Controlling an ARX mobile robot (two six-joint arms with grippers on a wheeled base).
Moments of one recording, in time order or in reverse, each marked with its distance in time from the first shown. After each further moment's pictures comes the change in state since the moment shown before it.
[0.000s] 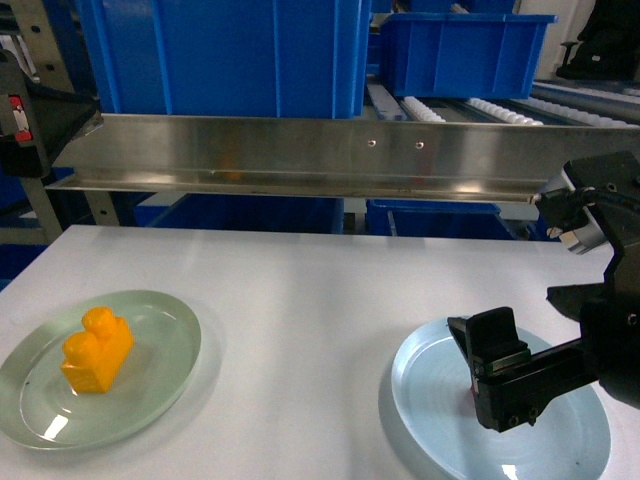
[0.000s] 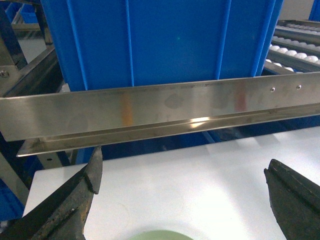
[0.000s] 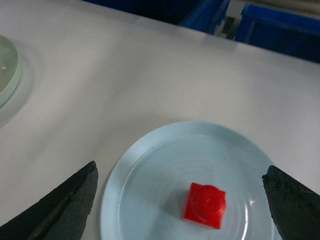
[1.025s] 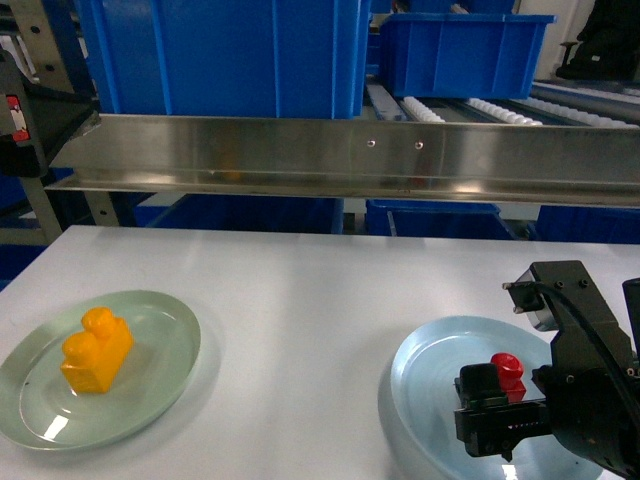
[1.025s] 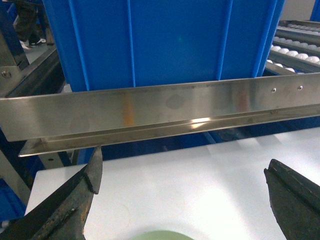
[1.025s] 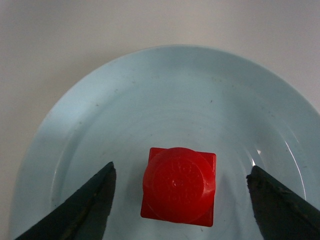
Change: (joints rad) left arm 0.002 0.000 0.000 0.000 0.000 0.000; right arm -0.044 0.339 0.092 0.062 0.042 0.148
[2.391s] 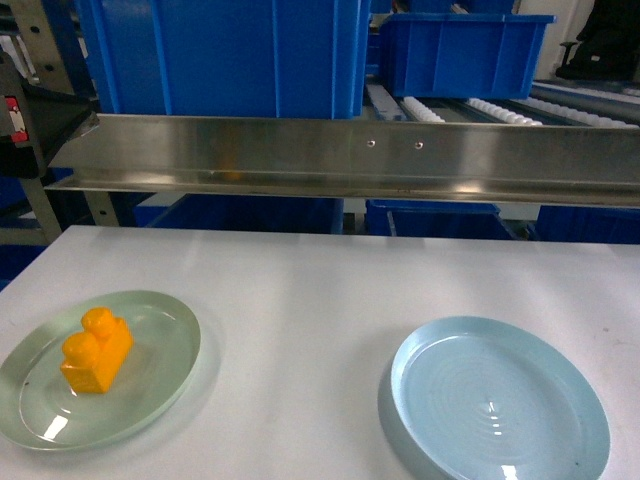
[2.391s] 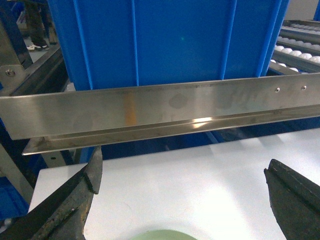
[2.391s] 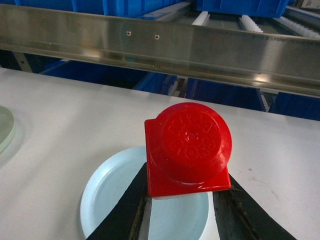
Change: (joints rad) left arm 0.000 0.000 0.000 -0.001 -0.003 0.000; right arm -0.050 -0.892 -0.422 -0.024 0.018 -0.117
